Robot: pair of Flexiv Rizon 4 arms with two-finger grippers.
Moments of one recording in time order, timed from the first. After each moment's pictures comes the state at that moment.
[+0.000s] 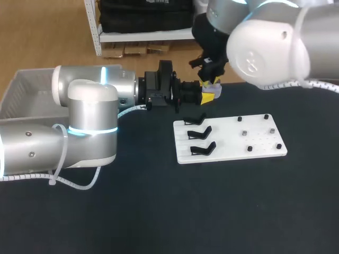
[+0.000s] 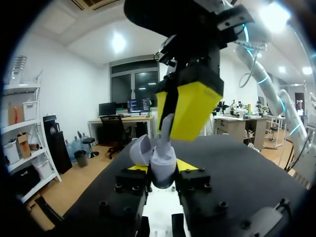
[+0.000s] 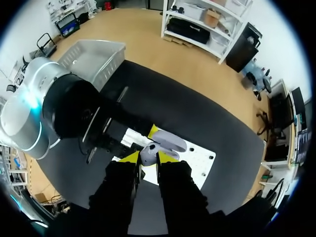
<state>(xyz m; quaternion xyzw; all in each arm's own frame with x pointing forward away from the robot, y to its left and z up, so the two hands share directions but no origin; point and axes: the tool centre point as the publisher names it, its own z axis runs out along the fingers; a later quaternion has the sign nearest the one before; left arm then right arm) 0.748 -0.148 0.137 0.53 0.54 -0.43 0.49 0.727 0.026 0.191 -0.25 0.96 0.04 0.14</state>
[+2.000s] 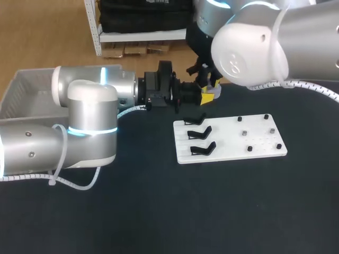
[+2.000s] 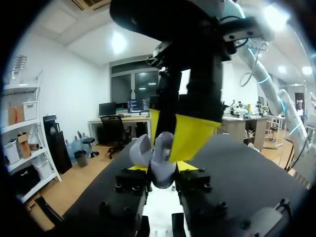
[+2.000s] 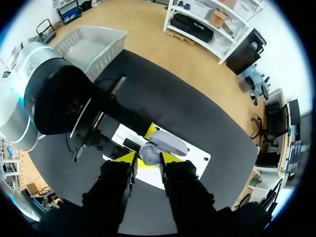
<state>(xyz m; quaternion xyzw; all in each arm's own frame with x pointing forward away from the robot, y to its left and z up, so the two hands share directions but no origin) 0.748 -0.147 0.136 0.53 0.54 -0.43 0.49 0.730 0.024 0.174 -0.29 0.95 0.00 0.12</state>
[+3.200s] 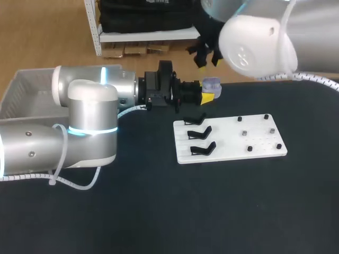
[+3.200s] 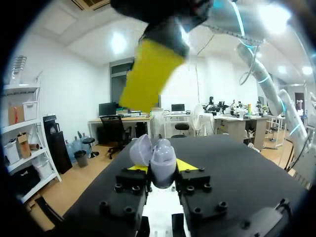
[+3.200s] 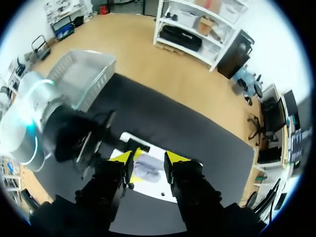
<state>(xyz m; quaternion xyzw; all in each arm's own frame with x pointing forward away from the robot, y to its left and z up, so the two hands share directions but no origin) 0.748 -0.148 0.137 0.53 0.54 -0.43 0.49 0.768 0.022 0.211 -0.23 0.95 0.01 0.19</state>
